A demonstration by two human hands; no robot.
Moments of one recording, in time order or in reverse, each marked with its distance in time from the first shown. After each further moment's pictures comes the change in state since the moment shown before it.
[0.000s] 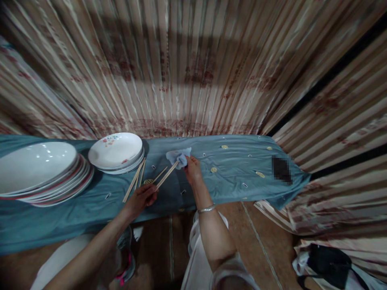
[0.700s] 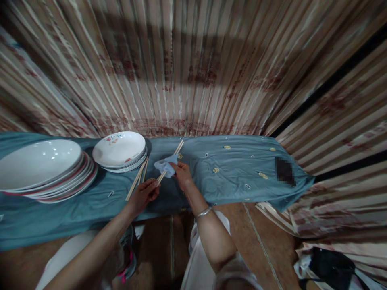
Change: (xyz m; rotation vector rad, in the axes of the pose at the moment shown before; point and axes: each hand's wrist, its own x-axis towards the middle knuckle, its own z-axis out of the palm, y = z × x) left_hand 0.004 0.006 0.004 -0.075 0.048 0.053; right_hand -0.021 0.036 0.024 -0.084 -0.108 0.111
